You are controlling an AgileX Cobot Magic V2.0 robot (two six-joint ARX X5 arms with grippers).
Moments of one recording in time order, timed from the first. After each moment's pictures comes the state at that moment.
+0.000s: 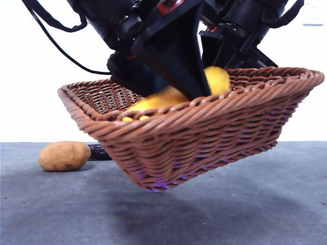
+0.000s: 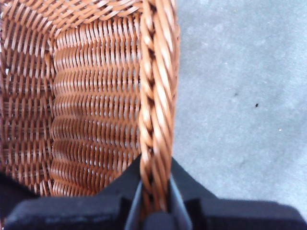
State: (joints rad) left arm -0.98 1.41 0.98 -0.43 0.14 0.08; right arm 0.56 1.50 1.20 -0.72 -0.31 0.14
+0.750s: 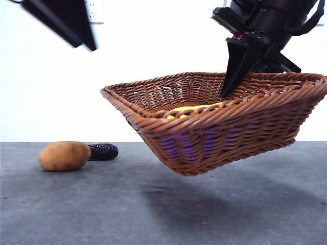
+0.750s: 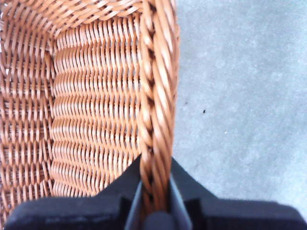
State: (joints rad) left arm -0.60 1.16 1.10 -0.74 -0.07 0.42; right arm 0.39 1.50 1.20 -0.72 -0.37 0.08
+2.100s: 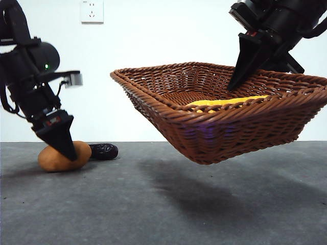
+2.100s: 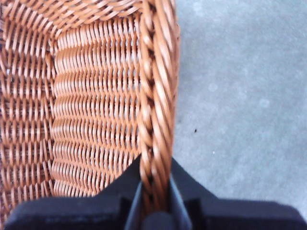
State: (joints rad) left arm -0.14 1.87 1.28 -0.55 0.31 0.77; right arm 0.30 1.50 1.20 -0.67 -0.49 -0.04
